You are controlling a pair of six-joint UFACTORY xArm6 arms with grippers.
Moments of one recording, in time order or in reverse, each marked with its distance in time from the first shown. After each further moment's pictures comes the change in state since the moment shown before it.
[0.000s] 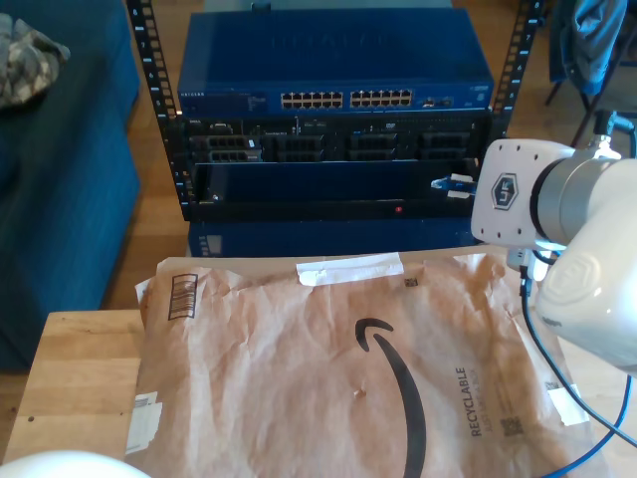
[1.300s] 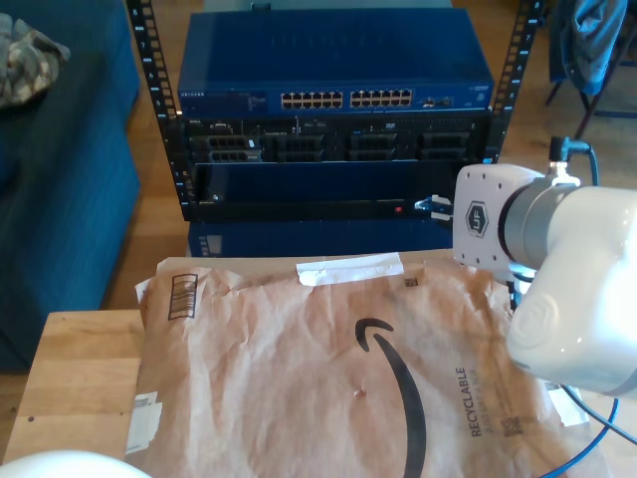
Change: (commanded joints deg) left arm 0.0 0.0 0.0 0.0 0.0 -0.1; right arm 4.9 1.8 5.7 -6.8 -11.6 0.4
